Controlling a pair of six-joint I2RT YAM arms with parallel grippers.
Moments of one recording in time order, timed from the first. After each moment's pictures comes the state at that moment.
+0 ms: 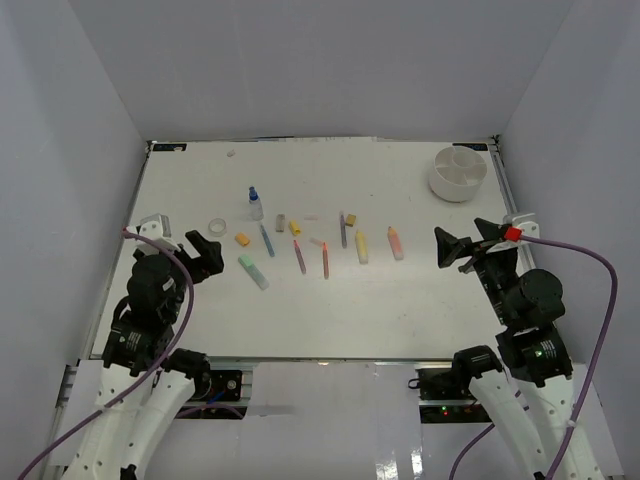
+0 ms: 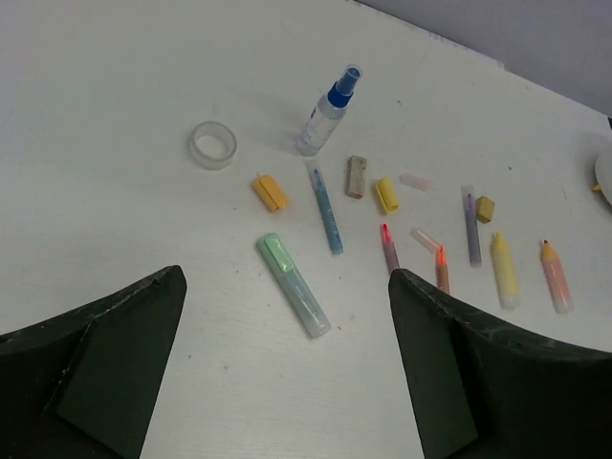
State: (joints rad) left arm -0.28 0.44 0.75 -0.57 -0.27 -0.42; right arm 0.30 0.33 0.68 -0.22 -0.02 0.04
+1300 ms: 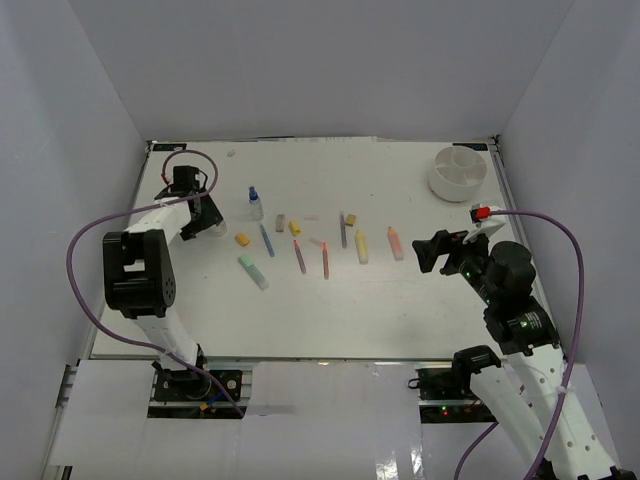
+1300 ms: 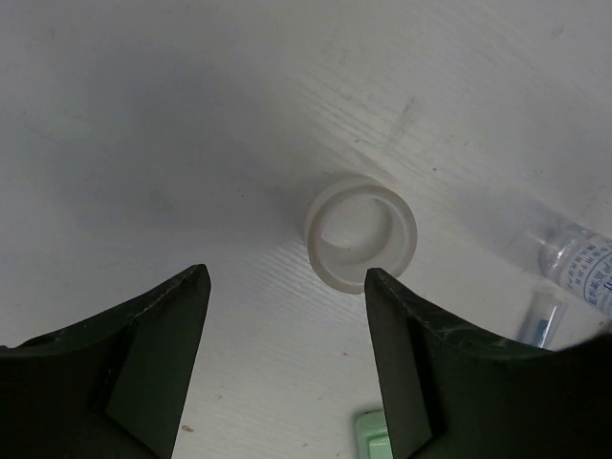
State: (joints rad) left arm 0.04 1.76 1.19 -0.43 -0.18 -0.45; right arm 0.30 0.52 0.68 -0.37 -0.13 0.19
